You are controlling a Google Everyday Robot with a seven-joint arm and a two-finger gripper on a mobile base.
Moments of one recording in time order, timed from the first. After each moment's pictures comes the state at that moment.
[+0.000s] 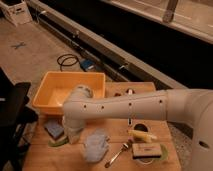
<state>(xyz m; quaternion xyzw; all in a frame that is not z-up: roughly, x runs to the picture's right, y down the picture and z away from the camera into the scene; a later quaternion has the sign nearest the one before) -0.163 0.212 0.657 -0.30 -0.26 -0.25 0.88</state>
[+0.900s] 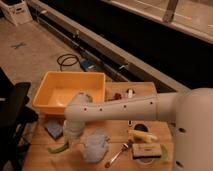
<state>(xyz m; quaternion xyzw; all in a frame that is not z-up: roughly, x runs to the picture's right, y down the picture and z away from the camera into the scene) -0.175 0.270 0.706 -0.36 -0.29 -0.26 0.85</state>
